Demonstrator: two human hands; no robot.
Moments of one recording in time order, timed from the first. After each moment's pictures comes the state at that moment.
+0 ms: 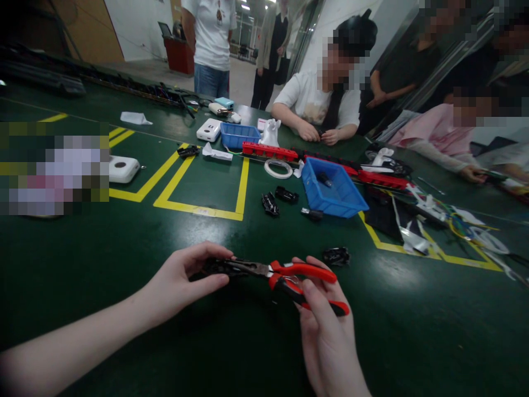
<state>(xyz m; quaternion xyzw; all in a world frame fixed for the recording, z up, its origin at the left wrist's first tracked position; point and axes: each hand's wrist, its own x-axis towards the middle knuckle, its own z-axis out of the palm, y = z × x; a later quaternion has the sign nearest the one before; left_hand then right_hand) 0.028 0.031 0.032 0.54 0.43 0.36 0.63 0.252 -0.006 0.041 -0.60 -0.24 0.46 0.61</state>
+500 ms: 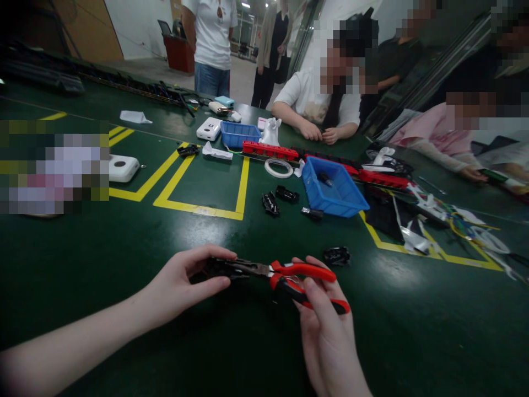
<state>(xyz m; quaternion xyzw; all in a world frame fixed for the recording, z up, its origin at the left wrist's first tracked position) 0.025 0.029 0.032 0.57 0.42 0.34 0.62 0.252 -0.006 0.040 -0.60 -0.23 0.47 0.60</state>
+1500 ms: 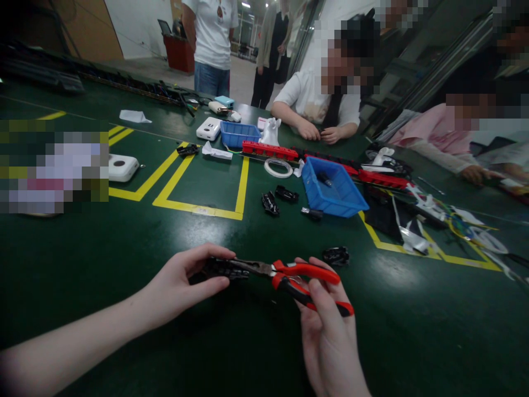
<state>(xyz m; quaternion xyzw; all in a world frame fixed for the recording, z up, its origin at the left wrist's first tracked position) 0.026 0.029 0.028 0.57 0.41 0.34 0.62 0.253 -0.006 0.040 -0.60 -0.25 0.44 0.62</state>
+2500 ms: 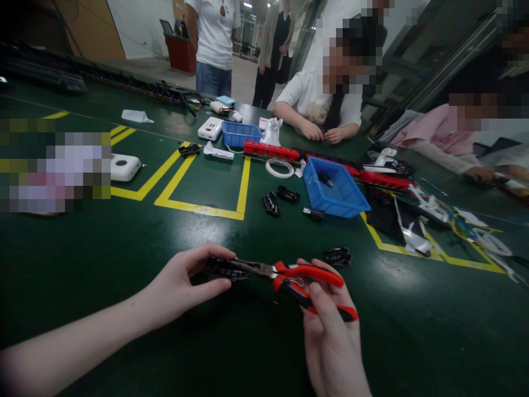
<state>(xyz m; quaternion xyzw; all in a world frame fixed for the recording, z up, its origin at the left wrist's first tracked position) 0.026 0.028 0.032 0.57 0.42 0.34 0.62 0.242 -0.008 0.052 -0.61 -0.24 0.43 0.62</state>
